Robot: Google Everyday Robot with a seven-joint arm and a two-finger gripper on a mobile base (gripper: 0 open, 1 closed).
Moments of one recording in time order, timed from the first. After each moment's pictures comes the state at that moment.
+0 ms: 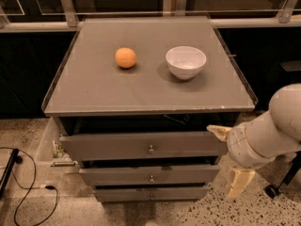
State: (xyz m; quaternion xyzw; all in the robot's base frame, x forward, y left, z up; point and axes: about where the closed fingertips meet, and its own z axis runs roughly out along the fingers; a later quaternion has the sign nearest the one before) arm 0.403 -0.199 0.745 -0.71 0.67 0.04 0.19
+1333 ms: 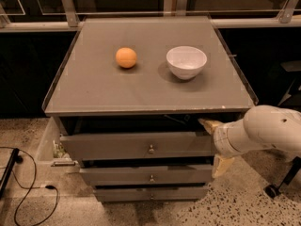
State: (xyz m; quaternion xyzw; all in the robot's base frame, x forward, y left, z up) arm 0.500 -0.208 0.660 -0.74 0.62 -0.05 0.25
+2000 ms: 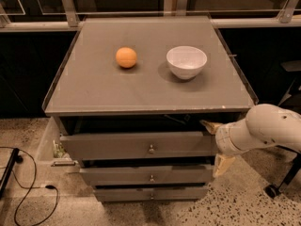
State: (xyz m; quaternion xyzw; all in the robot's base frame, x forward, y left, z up) arm 0.513 -0.222 0.637 -0.74 0.63 -0.02 0.25
